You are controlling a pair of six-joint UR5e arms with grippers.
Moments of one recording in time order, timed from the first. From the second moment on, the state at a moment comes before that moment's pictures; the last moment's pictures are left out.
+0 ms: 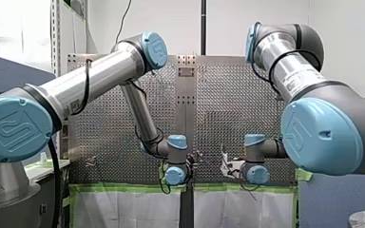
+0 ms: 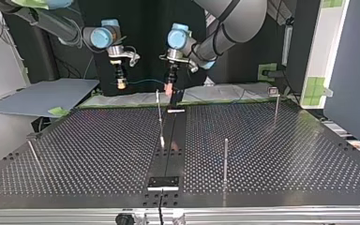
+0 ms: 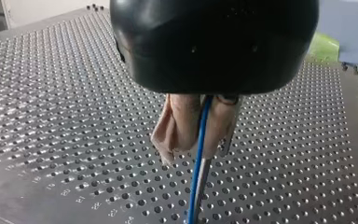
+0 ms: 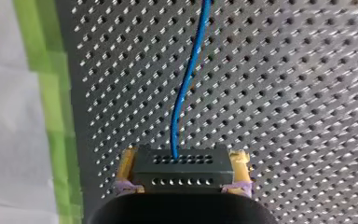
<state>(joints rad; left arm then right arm) -0.66 -2.57 -1.64 -2.06 -1.95 -1.96 1.92 -0.63 1.82 -1.06 1.50 1.56</state>
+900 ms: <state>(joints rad) -0.60 -2.61 -1.59 -2.05 -1.99 -1.94 1.89 -0.62 1.72 -0.95 1.50 1.53</state>
